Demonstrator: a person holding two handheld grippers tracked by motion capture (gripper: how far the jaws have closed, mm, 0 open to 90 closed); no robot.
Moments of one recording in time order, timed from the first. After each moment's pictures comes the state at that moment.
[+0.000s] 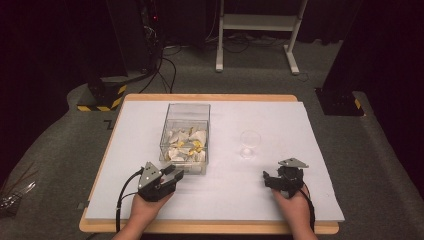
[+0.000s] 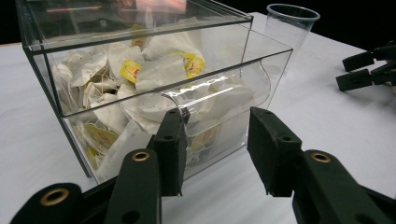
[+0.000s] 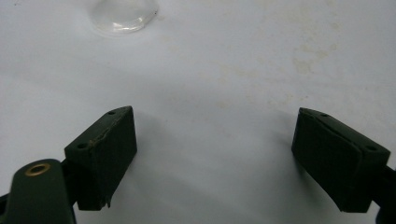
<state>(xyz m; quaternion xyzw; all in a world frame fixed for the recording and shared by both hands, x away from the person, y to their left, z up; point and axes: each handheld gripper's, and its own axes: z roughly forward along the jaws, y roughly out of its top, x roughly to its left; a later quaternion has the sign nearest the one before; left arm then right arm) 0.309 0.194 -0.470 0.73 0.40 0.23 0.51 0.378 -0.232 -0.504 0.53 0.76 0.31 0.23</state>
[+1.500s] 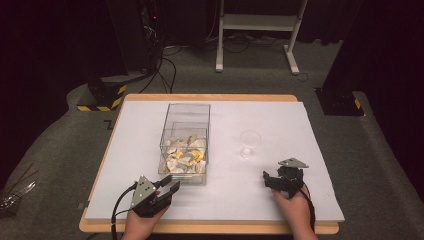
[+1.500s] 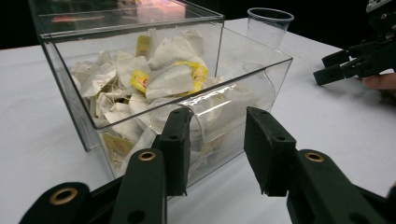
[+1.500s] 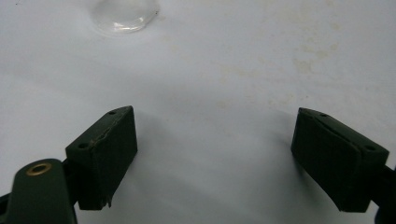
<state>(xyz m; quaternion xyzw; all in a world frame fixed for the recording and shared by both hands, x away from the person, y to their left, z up) 0.271 0.199 -0.468 0.72 0.40 0.24 0.52 0.378 -0.232 -0.504 0.53 0.76 0.31 0.23</state>
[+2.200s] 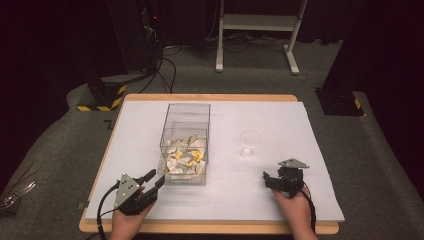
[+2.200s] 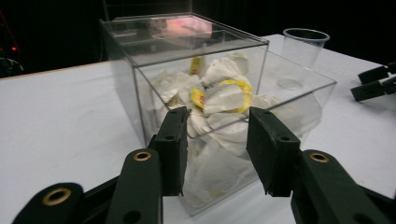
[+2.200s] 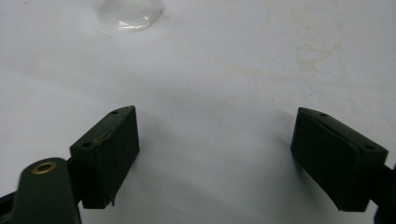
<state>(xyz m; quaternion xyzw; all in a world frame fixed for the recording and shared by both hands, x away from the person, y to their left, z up) 0.268 0.234 -0.454 0.69 0.42 0.30 0.51 0.376 -0.232 -0.503 0.52 0.76 0.31 0.23</state>
